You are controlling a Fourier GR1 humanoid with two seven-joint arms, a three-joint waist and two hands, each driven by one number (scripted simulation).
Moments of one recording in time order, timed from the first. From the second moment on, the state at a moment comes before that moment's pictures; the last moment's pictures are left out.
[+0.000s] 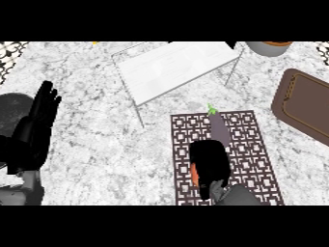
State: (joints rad) left arm -0.09 0.24 -0.03 -1.66 0.08 0.22 0.13; right arm -0.23 -0.08 0.60 -1.38 1.09 0.19 0.65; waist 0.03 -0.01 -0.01
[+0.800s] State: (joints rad) left arm -0.05 0.23 -0.01 -1.69 0.07 0.22 0.14; right arm -0.30 -0.01 0.60 -1.67 0.83 0.28 0.46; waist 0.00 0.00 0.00
